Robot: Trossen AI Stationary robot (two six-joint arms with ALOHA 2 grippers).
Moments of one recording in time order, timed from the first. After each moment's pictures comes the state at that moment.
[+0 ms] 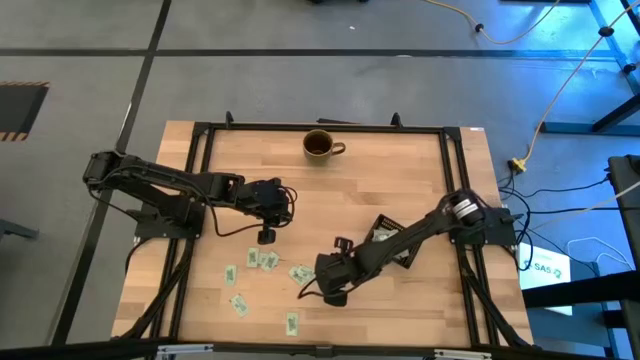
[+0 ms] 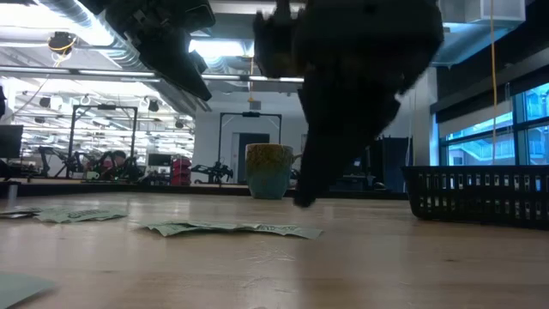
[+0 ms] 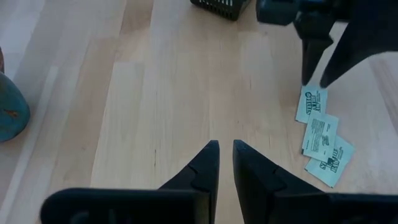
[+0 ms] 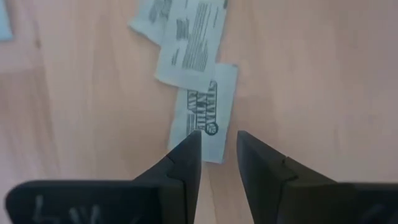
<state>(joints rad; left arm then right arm) -0.06 1.25 0.82 -0.36 -0.04 -0.07 0.42 2.10 1.48 -0.56 0.21 0.56</state>
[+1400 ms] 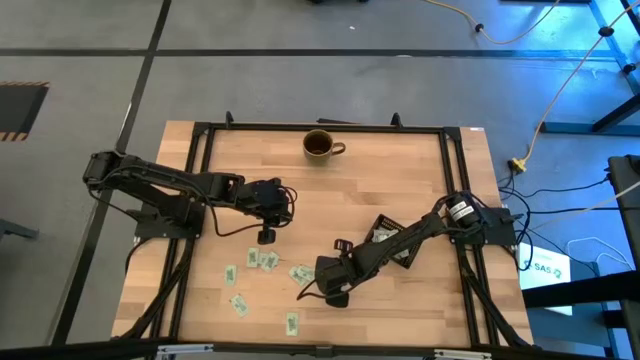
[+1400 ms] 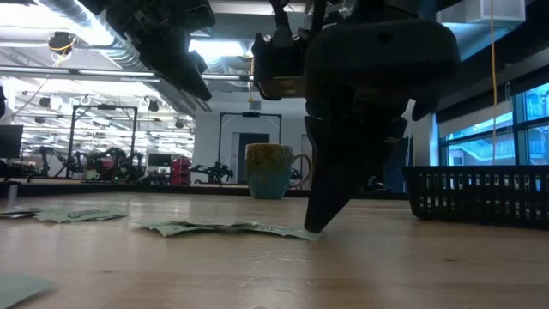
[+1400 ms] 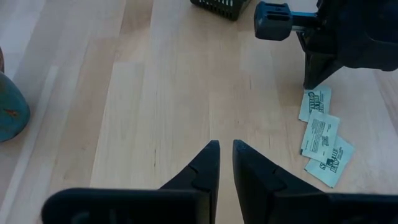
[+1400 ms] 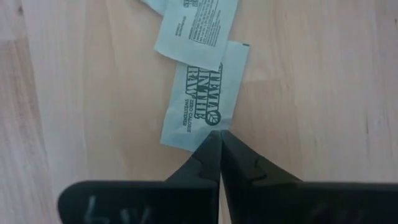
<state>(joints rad) -0.06 1.25 0.82 -0.36 -0.04 -0.07 0.42 2.15 1.48 -0.57 0.14 0.54</state>
